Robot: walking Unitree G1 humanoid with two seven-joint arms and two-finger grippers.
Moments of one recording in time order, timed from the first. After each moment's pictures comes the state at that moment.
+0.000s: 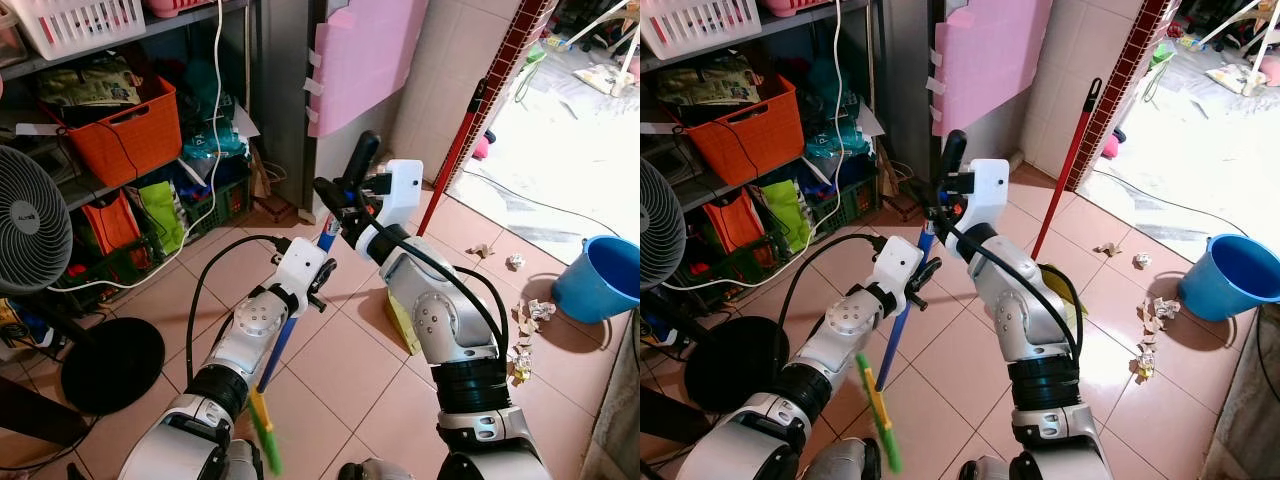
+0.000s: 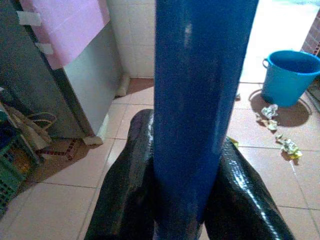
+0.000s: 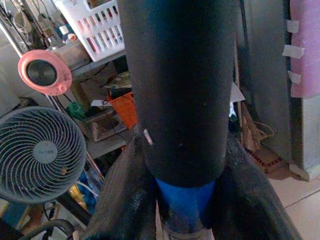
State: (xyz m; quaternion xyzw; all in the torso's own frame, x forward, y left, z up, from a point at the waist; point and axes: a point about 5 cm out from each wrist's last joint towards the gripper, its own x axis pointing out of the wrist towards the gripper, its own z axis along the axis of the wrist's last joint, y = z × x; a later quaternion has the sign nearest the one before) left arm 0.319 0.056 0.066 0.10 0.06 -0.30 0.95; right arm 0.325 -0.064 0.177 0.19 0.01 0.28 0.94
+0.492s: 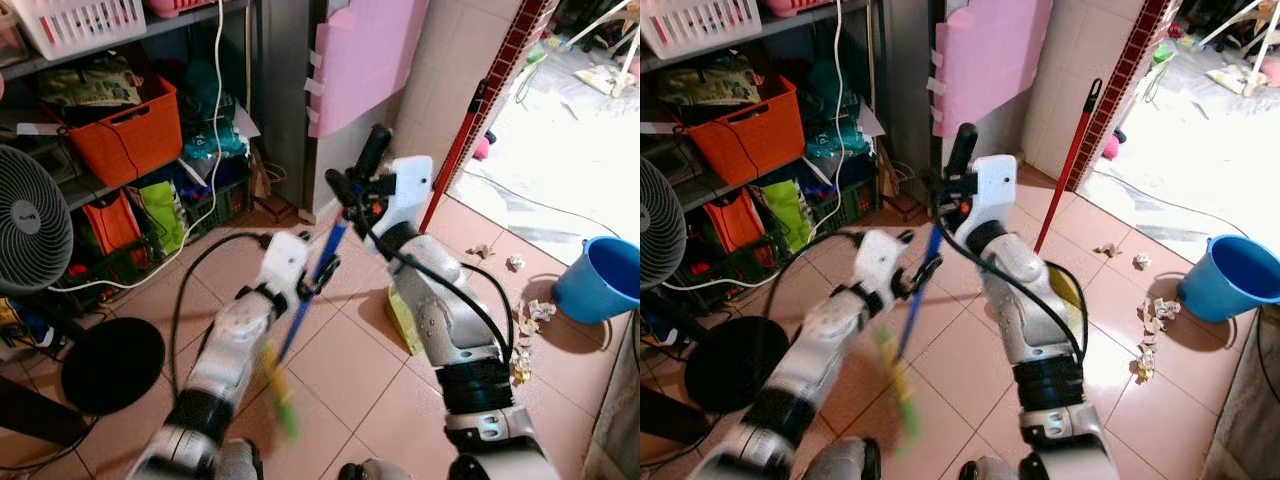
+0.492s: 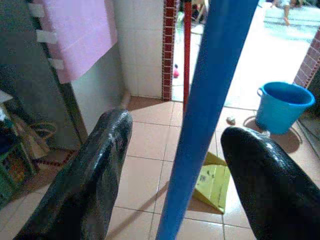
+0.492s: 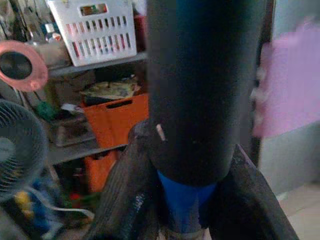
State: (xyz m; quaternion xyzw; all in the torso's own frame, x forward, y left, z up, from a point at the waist) left arm 0.298 0.074 0.087 0.04 0.03 -0.29 0.96; right arm 0.329 -0.080 0.179 0.07 -0.07 0.26 0.96
